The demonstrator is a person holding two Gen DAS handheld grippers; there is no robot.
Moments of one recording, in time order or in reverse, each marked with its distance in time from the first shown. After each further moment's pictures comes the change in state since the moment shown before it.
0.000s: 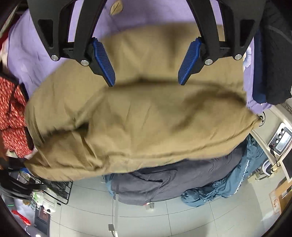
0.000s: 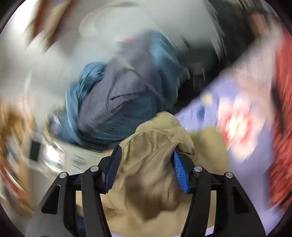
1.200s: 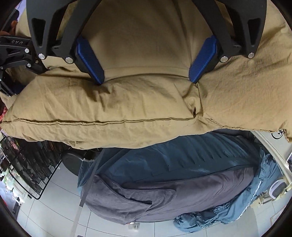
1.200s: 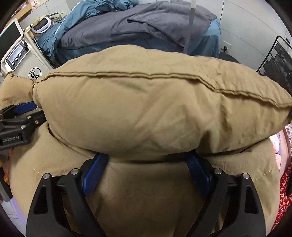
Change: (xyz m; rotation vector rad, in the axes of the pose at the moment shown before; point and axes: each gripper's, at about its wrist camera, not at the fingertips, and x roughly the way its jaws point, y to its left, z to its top) left arm 0.184 0.045 0.088 -0.114 0.138 -0.033; right arm 0.228 0.061 -0.090 -0.431 0.423 -0.163
